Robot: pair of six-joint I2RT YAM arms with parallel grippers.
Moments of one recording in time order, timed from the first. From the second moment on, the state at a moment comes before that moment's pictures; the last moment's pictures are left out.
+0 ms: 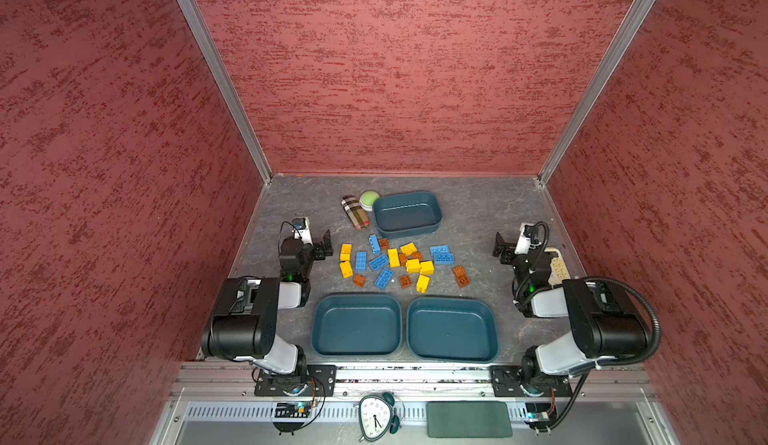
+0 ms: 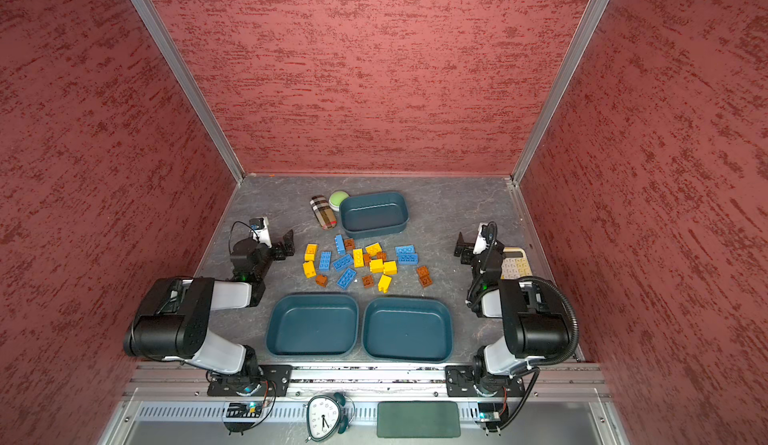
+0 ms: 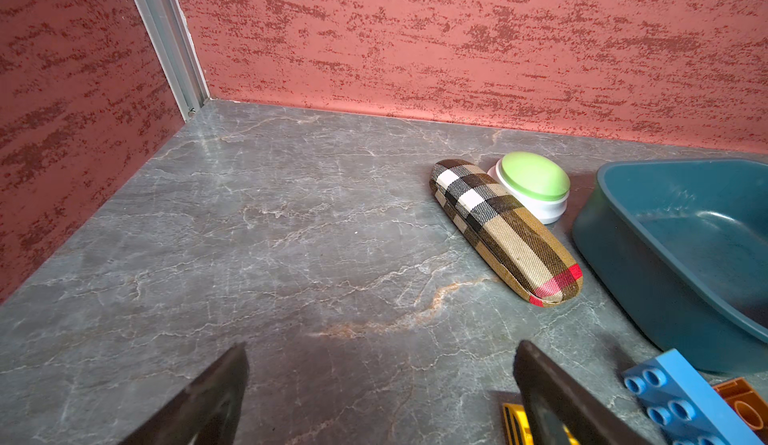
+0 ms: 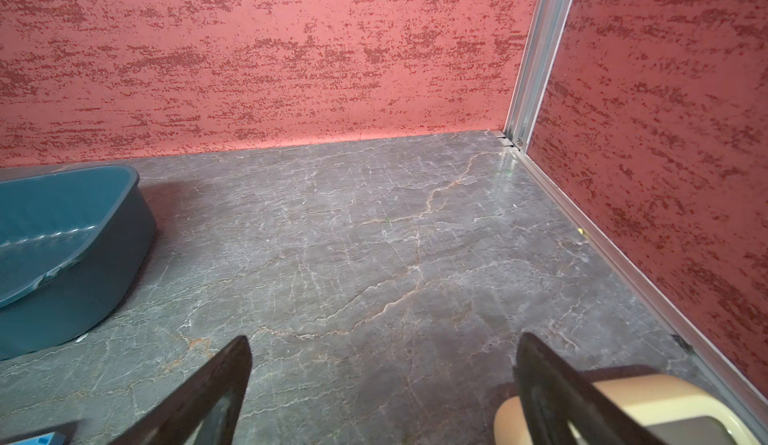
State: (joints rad) left arm 0.03 1.53 0.37 0.87 0.03 -0.08; right arm -0.05 1.53 0.27 1.09 0.05 0.08
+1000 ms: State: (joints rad) left arm -0.12 1.46 1.04 -0.57 0.10 -0.20; right arm 0.08 1.12 0.61 0.21 -0.50 0.08
